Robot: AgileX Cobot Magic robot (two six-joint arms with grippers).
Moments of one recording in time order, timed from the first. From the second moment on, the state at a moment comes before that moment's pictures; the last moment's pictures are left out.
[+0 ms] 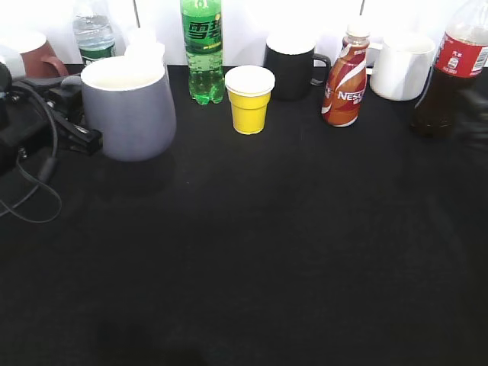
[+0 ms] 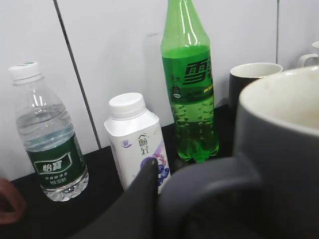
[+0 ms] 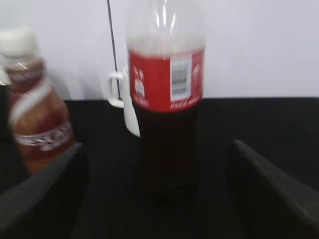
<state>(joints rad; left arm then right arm) -0.27 1.63 -0.49 0.20 -1.03 0.03 0.02 1.66 -0.39 -0.02 -1.12 0.04</state>
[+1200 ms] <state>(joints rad) -0.27 1.63 -0.48 0.20 -1.08 0.03 0.01 1.98 -0.86 -0.23 -1.16 0.02</state>
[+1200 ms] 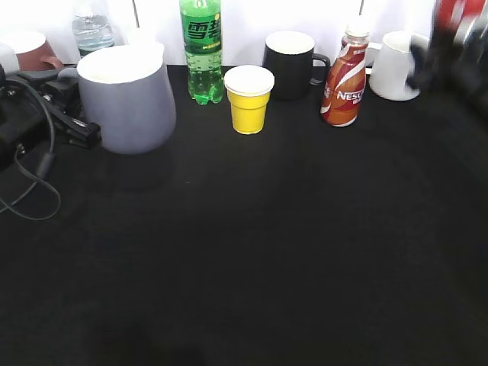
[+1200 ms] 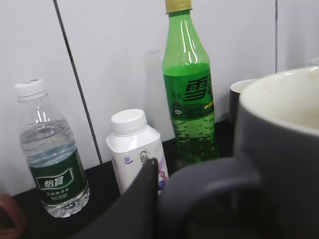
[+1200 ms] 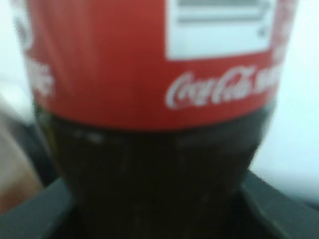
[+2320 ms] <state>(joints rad) -0.25 1.63 -0.48 0.54 -0.94 -0.05 0.48 1.89 -0.86 -0.21 -0.96 -1.14</state>
